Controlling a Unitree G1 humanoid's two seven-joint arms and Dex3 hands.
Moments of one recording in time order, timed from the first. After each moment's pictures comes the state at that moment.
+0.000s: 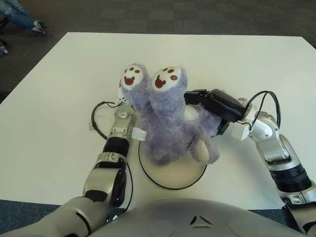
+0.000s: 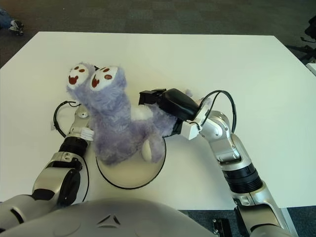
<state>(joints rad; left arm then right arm) -0.46 -0.01 0.09 0.63 0.01 -0.31 0.15 -0.17 -0.50 0.20 -0.33 -0.26 -0.32 0.53</state>
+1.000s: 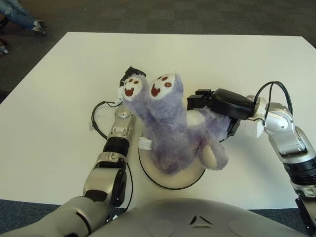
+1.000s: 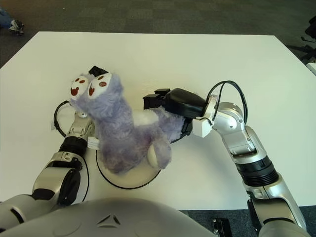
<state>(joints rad) -0.46 -0.01 0.09 0.63 0.01 -0.30 0.14 -0.23 -0.64 0.18 -0.32 -0.13 -0.36 0.73</state>
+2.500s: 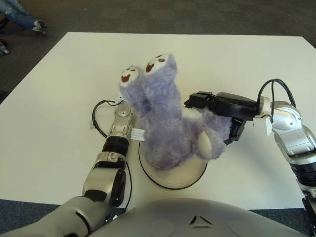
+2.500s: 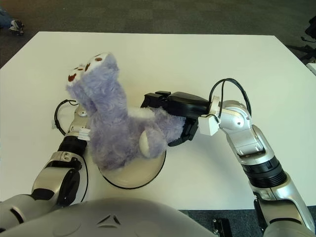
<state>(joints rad) -0.46 0.00 0.08 0.60 0.01 -0.25 0.13 -0.23 -0.70 0.17 -0.39 -0.01 -0.24 0.86</state>
